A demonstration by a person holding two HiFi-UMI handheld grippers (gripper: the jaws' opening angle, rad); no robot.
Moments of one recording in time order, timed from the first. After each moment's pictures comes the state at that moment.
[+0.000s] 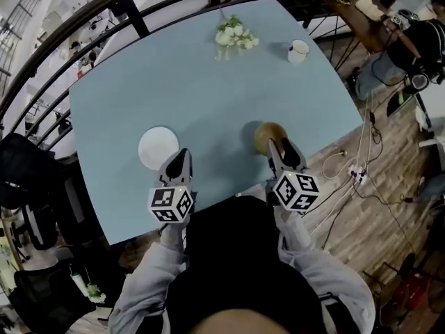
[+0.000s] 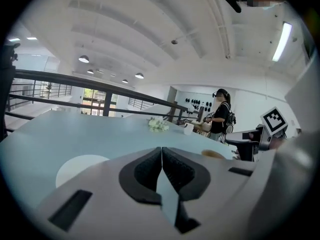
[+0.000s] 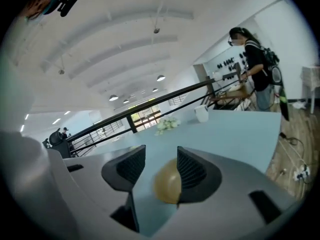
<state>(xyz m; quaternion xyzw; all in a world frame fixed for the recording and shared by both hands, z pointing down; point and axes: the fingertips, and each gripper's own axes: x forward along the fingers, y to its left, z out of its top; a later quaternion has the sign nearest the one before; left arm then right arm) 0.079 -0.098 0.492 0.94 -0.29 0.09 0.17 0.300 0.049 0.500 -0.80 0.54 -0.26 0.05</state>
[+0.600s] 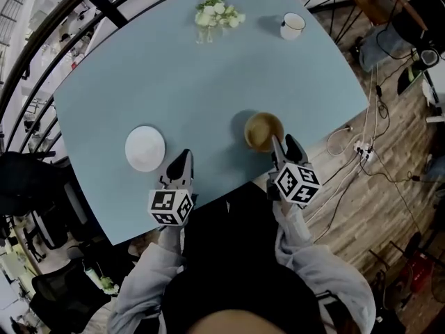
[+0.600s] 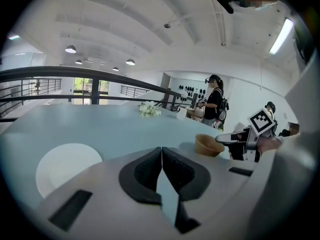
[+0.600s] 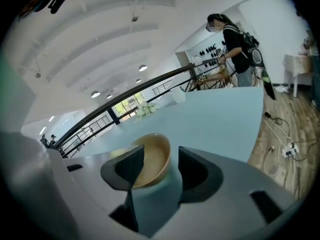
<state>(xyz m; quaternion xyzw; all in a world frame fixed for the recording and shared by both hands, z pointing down) 0.122 -0.068 0.525 0.94 -0.24 0.16 0.17 0.346 0.085 0.567 -0.82 0.46 -0.34 0.06</state>
